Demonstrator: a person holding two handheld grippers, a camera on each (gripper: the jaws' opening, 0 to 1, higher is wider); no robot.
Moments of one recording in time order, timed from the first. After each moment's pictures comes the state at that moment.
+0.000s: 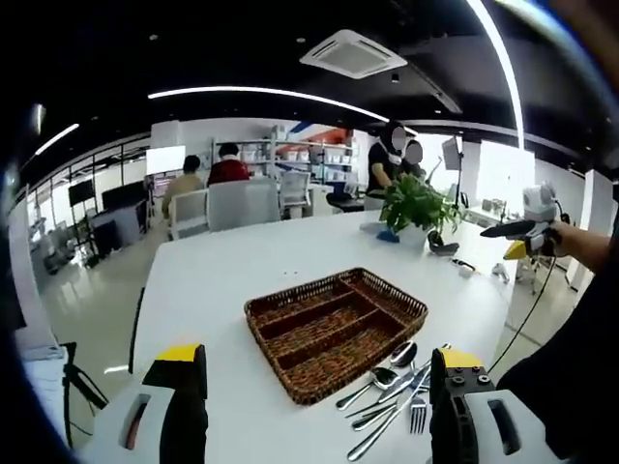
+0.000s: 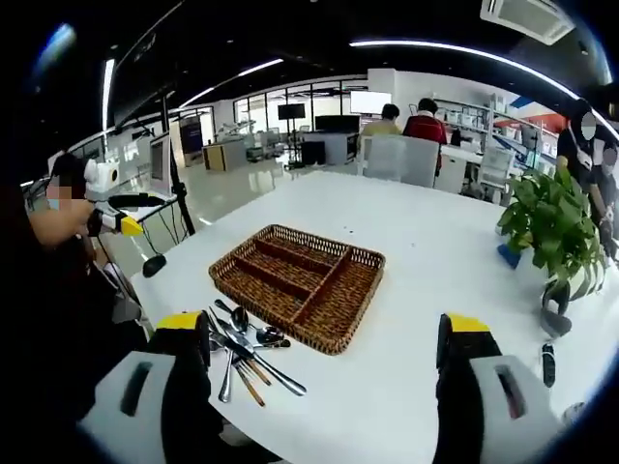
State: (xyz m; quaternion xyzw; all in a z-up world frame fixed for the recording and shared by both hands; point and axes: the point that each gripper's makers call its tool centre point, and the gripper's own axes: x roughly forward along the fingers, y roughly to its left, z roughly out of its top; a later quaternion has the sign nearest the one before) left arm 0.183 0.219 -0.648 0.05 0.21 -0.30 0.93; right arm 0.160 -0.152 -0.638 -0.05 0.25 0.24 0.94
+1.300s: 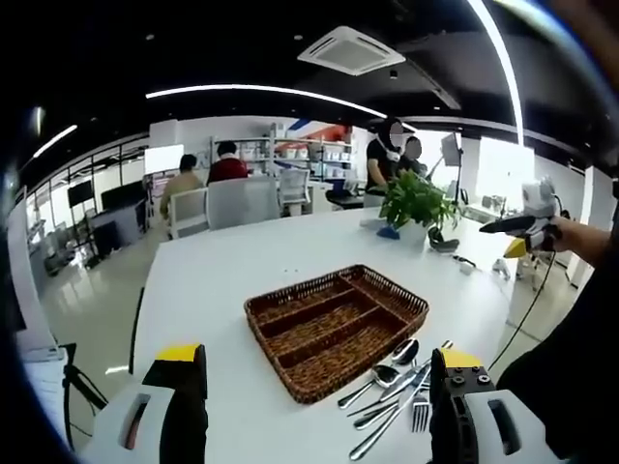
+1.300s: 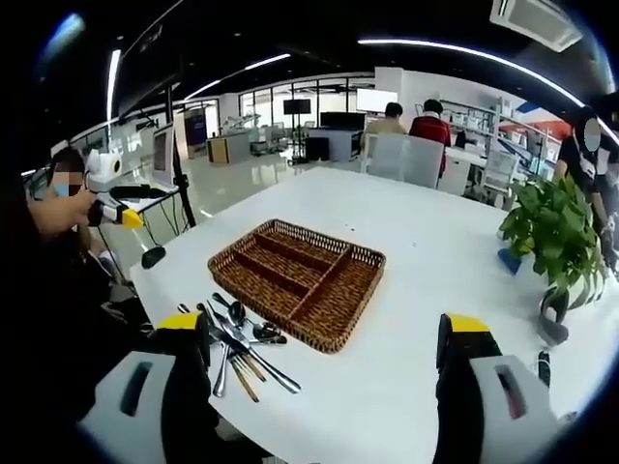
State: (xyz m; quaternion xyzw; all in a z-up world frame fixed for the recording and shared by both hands) left arm 0.186 0.220 -0.652 0.05 0.21 -0.30 0.93; right arm 0.162 -0.152 -0.641 -0.07 0.25 0.25 0.93
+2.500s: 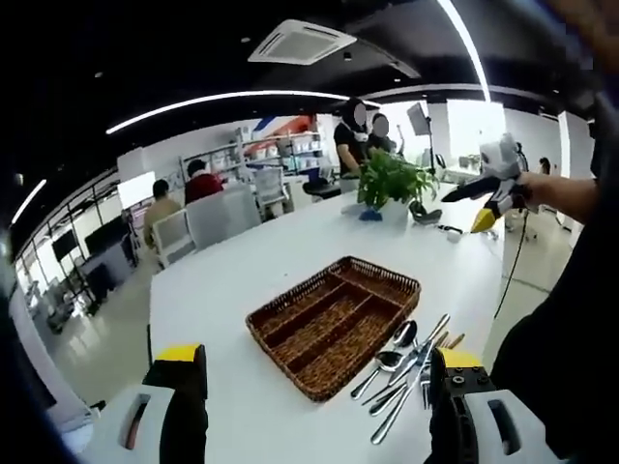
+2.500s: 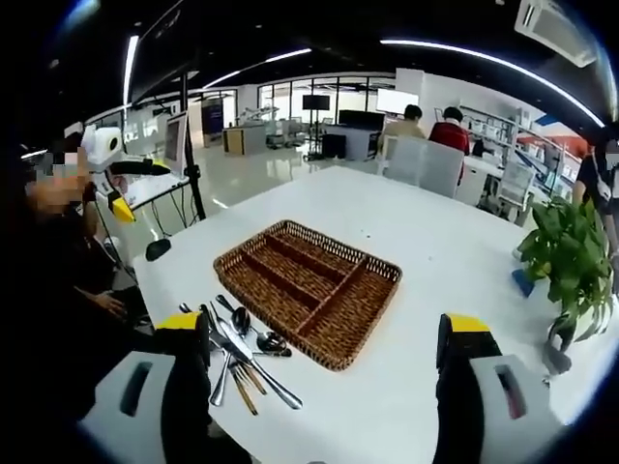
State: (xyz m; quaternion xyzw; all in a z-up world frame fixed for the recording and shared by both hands) left arm 0.177 0.214 -0.622 0.16 0.21 -0.35 0.90; right arm 0.188 -0.118 -0.639 -0.10 0.25 0.29 0.92
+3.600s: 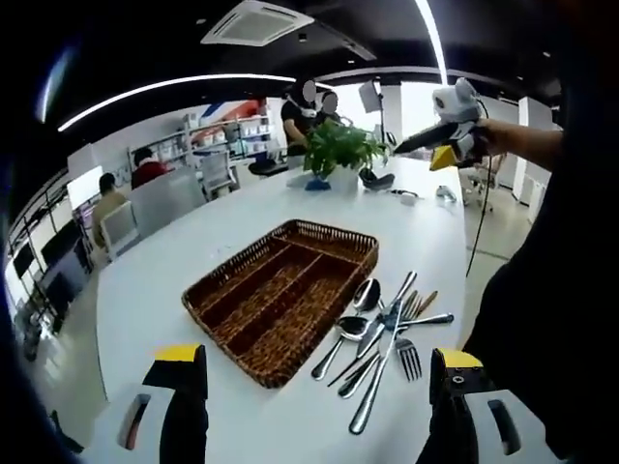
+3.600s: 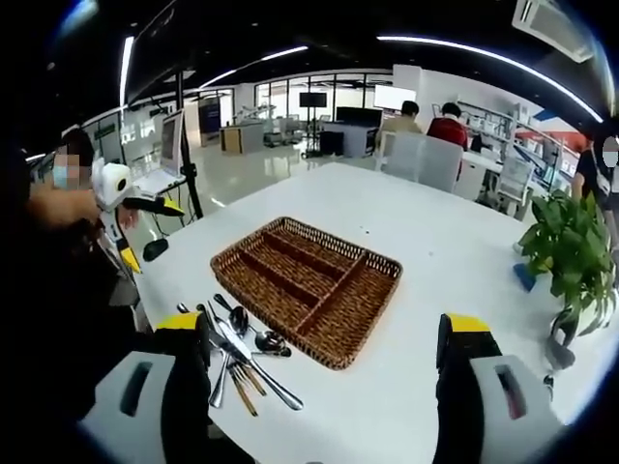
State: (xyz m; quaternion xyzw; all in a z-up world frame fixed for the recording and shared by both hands) left arm 0.164 0.177 -0.722 0.19 0.25 -0.45 0.84; right arm 0.191 -0.119 -0.649 -0.10 0.26 0.28 0.92
